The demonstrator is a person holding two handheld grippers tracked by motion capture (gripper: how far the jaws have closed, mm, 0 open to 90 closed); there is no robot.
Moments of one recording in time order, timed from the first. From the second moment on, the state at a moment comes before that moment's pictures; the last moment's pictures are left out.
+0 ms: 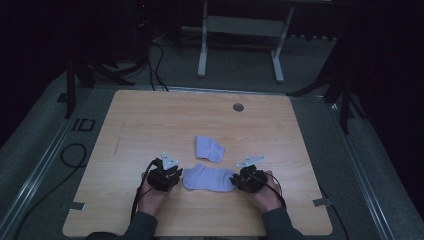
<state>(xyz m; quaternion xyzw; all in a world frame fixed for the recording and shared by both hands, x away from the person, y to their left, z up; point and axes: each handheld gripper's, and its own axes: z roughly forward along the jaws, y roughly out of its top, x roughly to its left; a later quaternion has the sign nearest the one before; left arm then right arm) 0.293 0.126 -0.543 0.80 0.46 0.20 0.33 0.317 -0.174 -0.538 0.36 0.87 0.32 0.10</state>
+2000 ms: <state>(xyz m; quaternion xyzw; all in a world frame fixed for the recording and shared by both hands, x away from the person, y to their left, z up) 0.296 0.132 -0.543 0.79 0.47 0.21 0.33 0.406 -0.140 -0.471 0.41 0.83 0.37 0.14</state>
